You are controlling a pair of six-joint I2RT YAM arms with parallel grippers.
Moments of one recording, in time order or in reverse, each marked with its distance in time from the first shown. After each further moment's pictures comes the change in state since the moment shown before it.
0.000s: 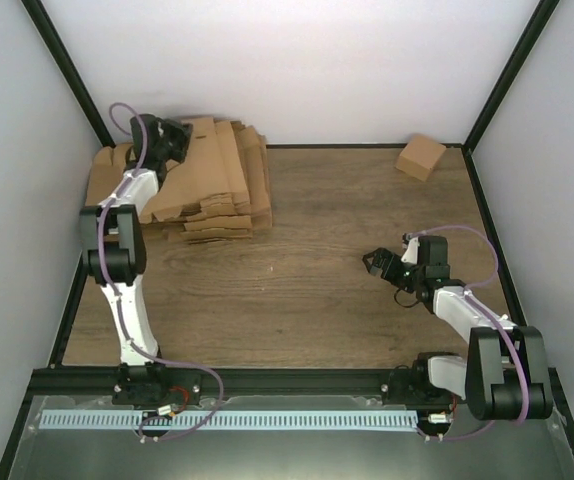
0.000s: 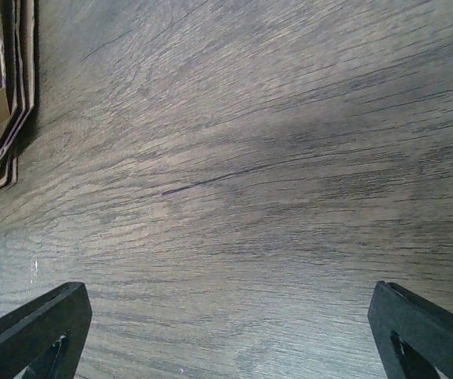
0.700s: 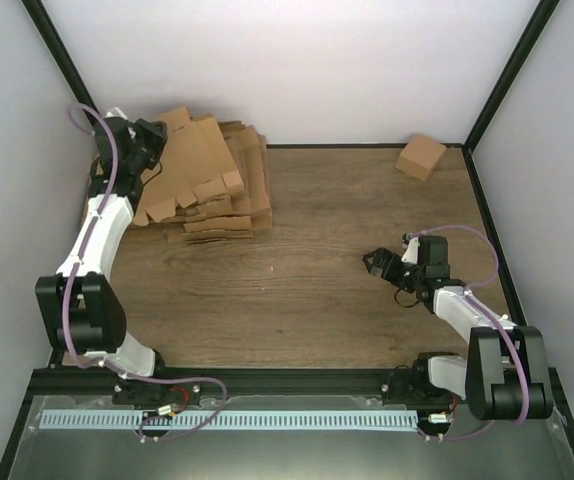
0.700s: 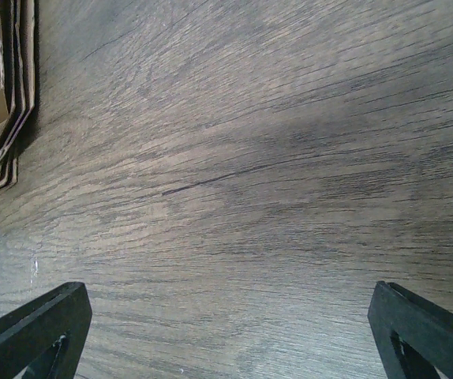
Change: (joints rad) left arm 0.000 -0.584 -0.323 -0.187 -0.138 0.203; right arm 0.000 0.000 0.000 0.000 0.000 0.000
